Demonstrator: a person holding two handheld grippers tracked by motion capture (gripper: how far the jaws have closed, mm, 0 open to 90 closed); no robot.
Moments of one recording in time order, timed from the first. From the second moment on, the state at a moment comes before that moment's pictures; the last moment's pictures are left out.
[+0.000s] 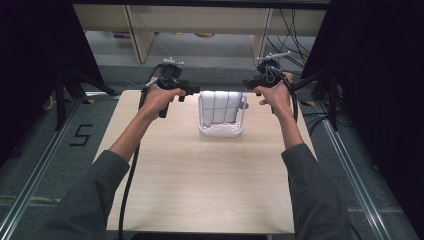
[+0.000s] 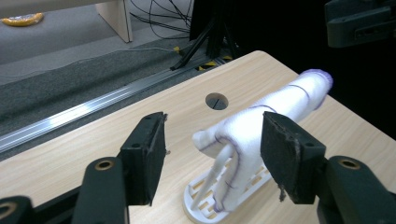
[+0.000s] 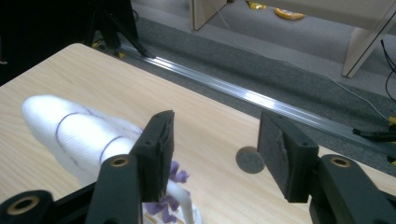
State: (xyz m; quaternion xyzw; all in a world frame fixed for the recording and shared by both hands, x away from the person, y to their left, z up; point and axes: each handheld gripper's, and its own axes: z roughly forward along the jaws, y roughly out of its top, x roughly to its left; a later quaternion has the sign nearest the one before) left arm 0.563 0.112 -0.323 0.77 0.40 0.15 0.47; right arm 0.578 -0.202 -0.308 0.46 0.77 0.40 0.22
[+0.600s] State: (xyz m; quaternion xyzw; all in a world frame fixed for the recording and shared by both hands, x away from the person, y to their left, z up) left arm 0.526 0.127 -0.336 0.77 0.39 0.14 0.49; right arm 0.546 -0.190 -0.309 0.42 0.78 0.42 0.21
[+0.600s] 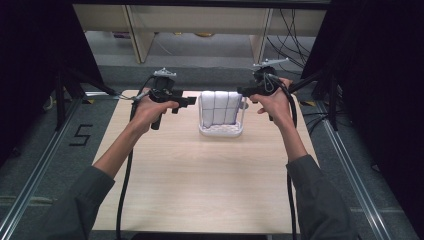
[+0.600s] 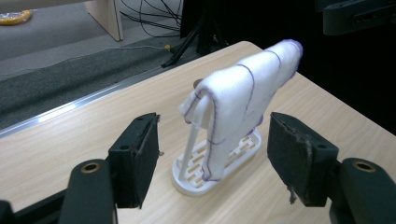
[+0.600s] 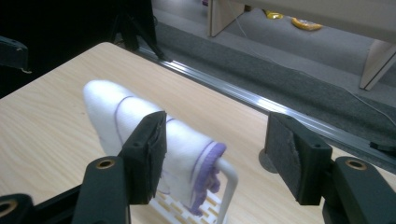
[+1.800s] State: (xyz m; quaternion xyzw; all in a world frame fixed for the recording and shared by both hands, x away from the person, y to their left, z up) left arm 0.460 0.127 -0.365 0.79 0.34 0.11 0.50; right arm 0.489 -0.201 -0.333 0.39 0.79 0.43 0.20
